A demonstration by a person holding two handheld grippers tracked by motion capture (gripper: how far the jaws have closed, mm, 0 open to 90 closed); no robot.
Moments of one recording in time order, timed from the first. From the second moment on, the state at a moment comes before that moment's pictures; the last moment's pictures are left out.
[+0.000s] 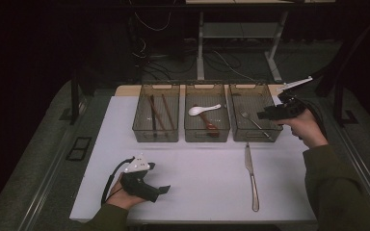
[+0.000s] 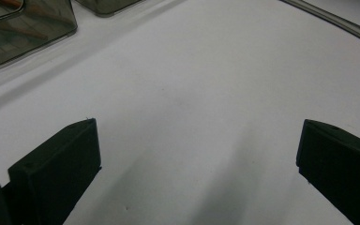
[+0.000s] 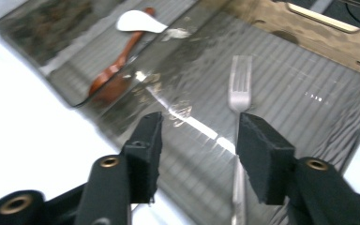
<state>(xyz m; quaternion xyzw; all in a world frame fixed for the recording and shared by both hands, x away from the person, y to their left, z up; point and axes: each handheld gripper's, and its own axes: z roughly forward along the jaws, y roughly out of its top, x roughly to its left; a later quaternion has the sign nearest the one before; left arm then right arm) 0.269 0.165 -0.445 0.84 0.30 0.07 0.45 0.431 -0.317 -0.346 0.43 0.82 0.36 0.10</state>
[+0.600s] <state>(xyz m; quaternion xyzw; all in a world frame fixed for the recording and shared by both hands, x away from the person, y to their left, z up) 0.268 0.163 -0.446 0.84 0.29 0.07 0.44 0.373 -0.294 -0.382 0.37 0.86 0.34 0.08</state>
